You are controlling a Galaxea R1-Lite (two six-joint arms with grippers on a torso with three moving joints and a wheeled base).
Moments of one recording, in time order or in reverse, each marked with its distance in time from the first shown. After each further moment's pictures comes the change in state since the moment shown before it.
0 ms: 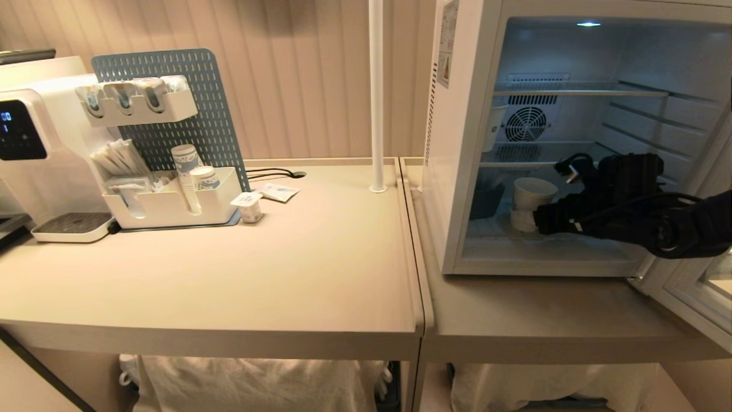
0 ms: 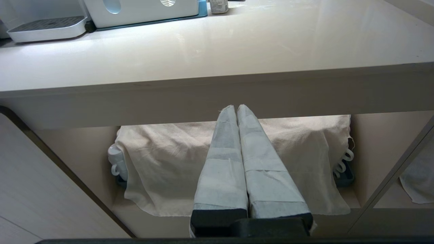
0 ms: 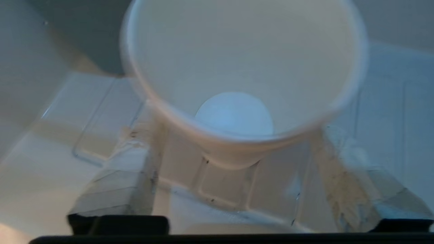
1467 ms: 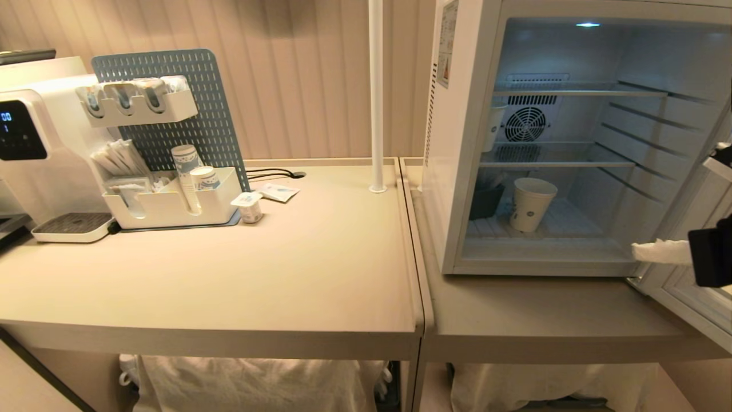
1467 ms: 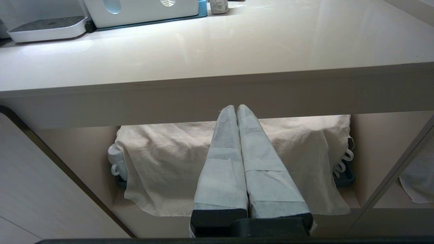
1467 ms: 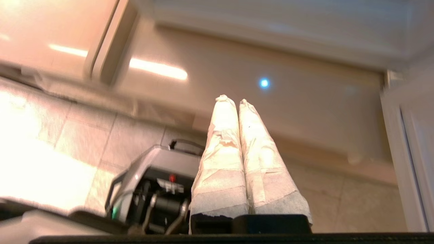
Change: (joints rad) left arm 0.000 0.000 0.000 0.000 -0.001 0.000; right arm 0.008 -0.773 0.162 0.847 0.009 0.036
